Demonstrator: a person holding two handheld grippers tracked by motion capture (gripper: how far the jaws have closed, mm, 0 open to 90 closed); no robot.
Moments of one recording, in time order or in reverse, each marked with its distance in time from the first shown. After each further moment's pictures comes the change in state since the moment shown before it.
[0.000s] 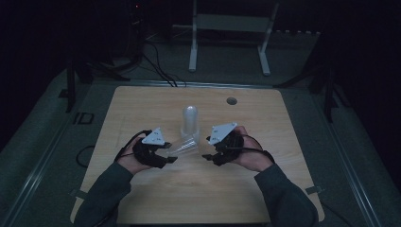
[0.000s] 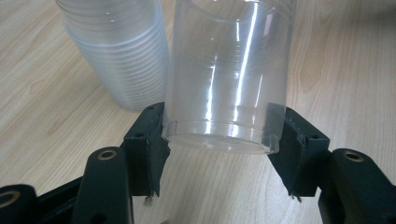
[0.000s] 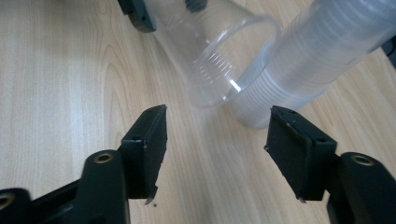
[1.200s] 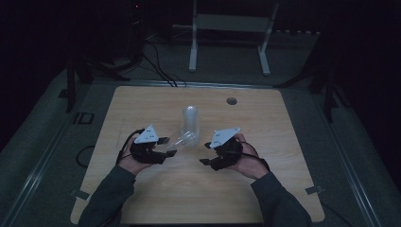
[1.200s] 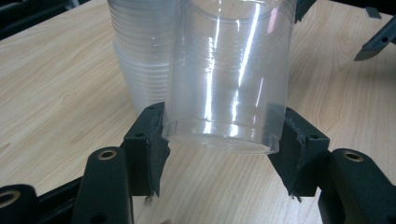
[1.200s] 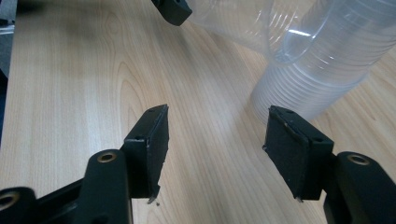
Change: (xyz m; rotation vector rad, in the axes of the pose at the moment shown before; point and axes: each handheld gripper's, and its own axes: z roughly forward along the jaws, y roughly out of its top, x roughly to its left) left arm 0.005 -0.011 -0.001 -0.164 0.070 -0.095; right arm 0.008 -0.019 0.017 -0.083 0.050 0.122
